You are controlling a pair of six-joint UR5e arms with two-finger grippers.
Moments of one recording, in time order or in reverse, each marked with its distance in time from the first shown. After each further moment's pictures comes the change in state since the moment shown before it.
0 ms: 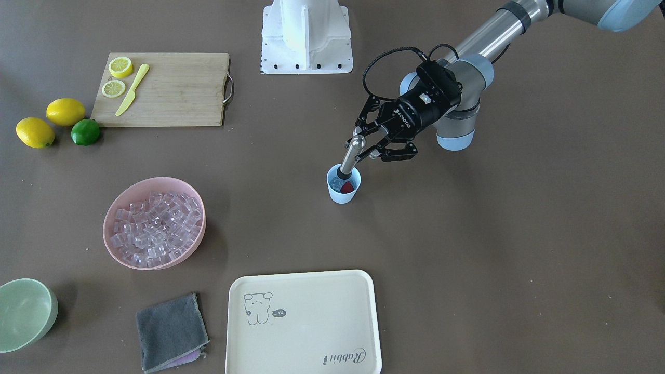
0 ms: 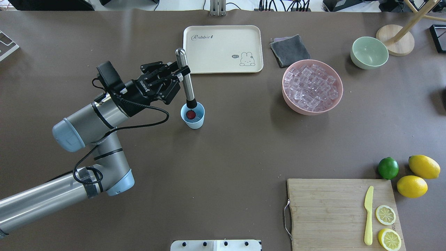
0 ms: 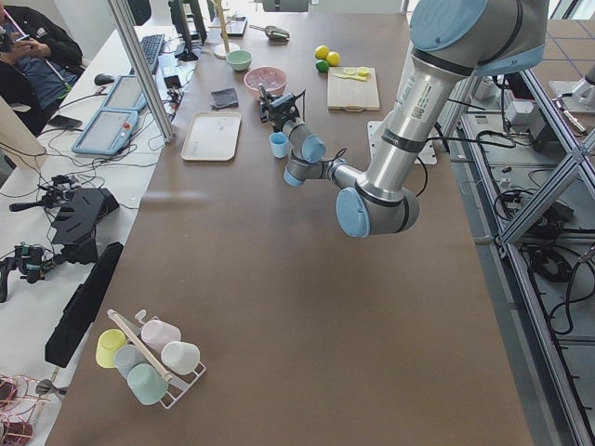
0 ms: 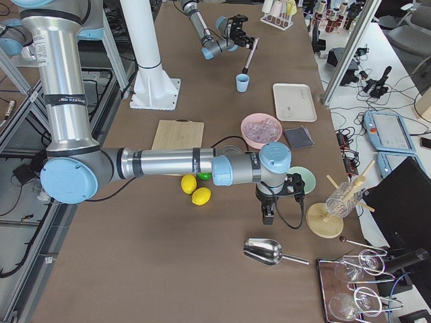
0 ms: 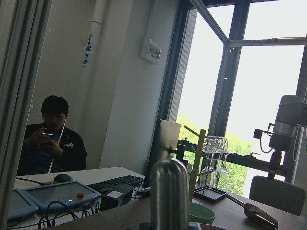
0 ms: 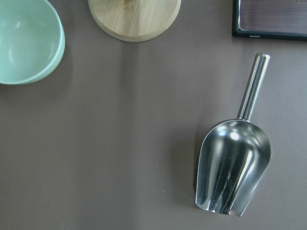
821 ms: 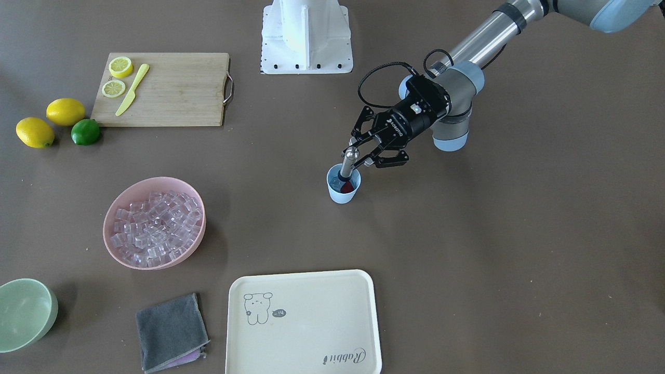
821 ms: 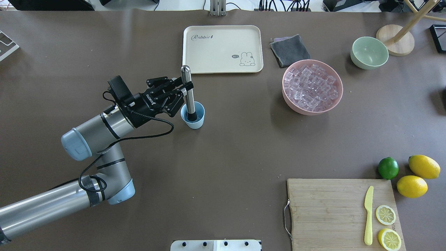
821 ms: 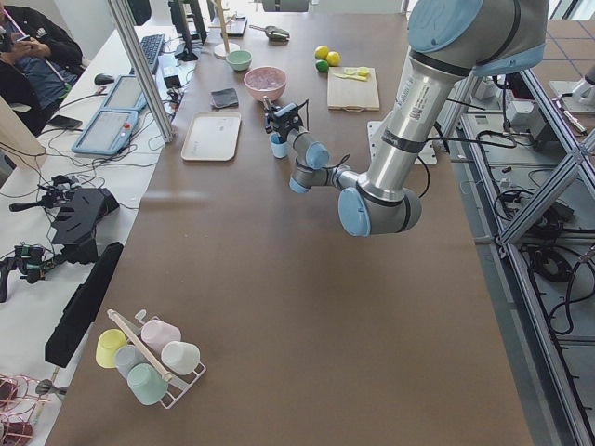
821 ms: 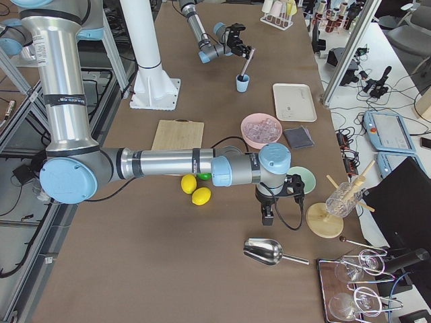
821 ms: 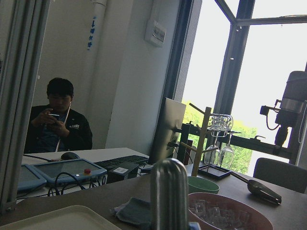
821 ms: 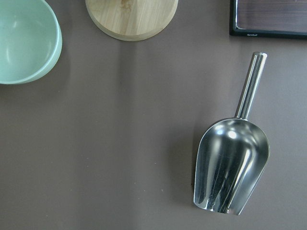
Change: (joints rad) left arm 0.043 0.001 0.046 -0.006 0.009 -0.024; right arm 0.003 -0.002 -0.001 0.000 0.001 0.000
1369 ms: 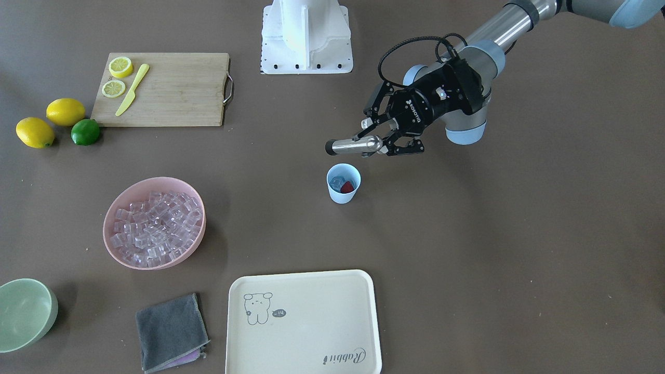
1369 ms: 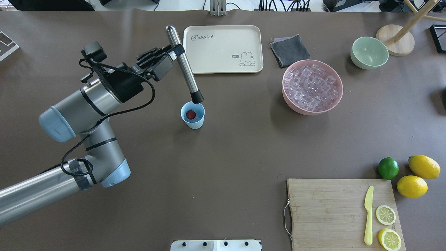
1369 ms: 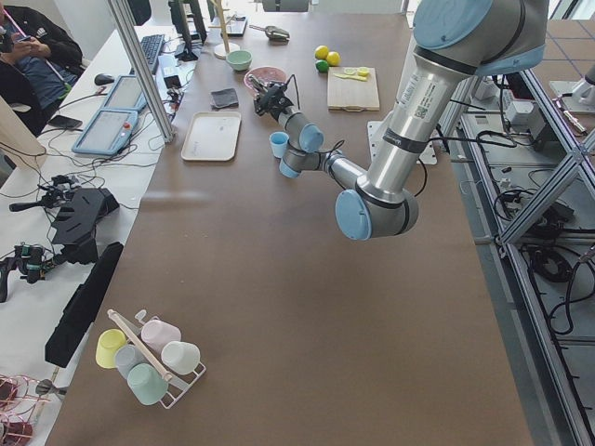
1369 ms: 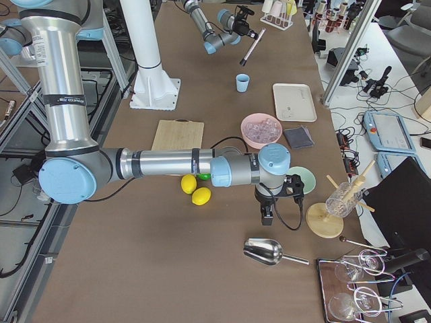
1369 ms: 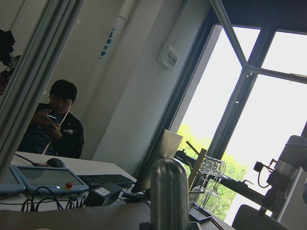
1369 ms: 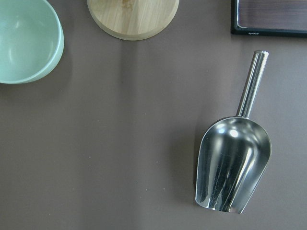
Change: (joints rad) left arm -0.128 0.041 -0.202 0.155 -0.024 -0.476; right arm 0.002 -0.005 0.006 -0.001 0.010 0.000
